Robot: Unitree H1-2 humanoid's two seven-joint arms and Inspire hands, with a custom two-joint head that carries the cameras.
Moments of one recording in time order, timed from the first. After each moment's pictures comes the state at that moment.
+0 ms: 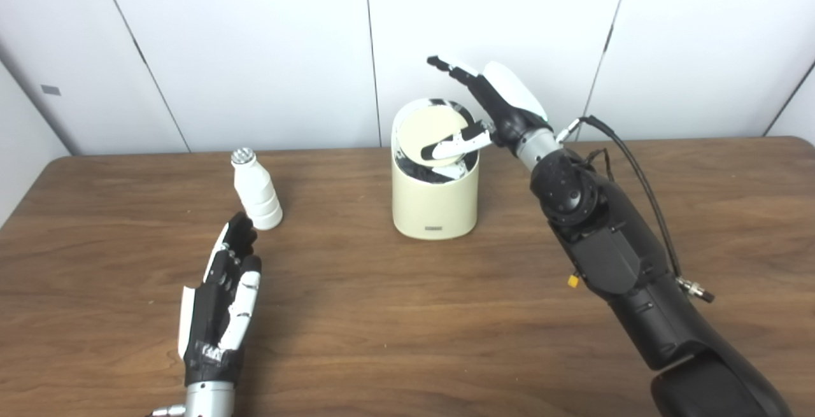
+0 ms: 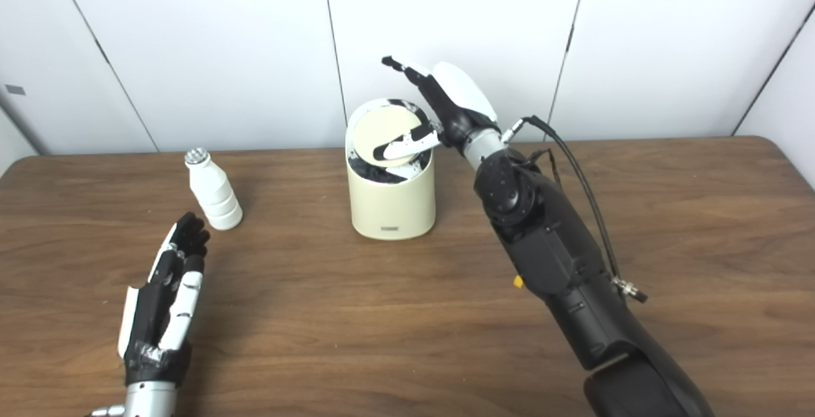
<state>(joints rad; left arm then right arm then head) 0.09 0.02 0.10 -0.10 -0.04 -0.25 0.00 -0.74 -0.20 0.26 0.28 -0.51 0.19 0.09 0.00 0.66</state>
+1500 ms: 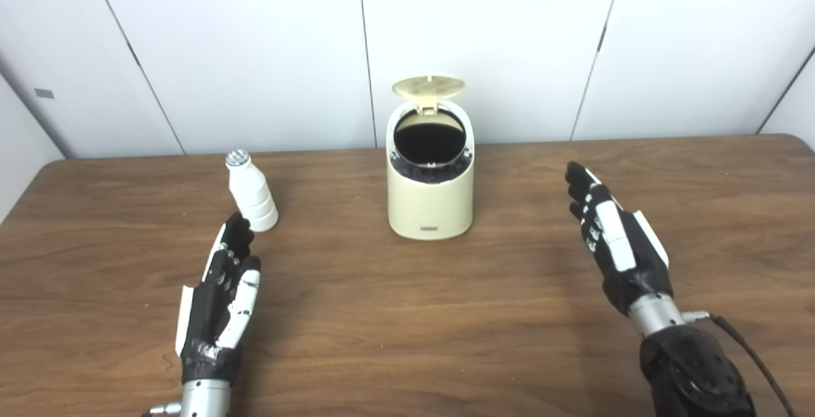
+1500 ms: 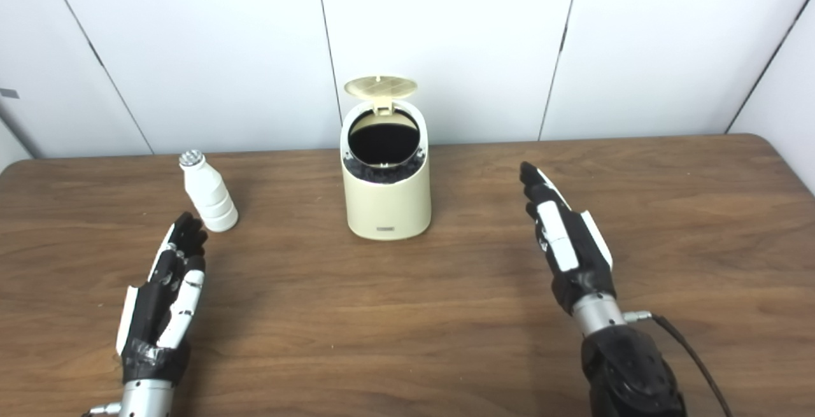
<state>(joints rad) 0.09 0.06 0.10 -0.09 -0.12 -0.22 -0.02 -0.10 -0.10 -0.13 -0.21 0.12 0.25 0.13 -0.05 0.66</state>
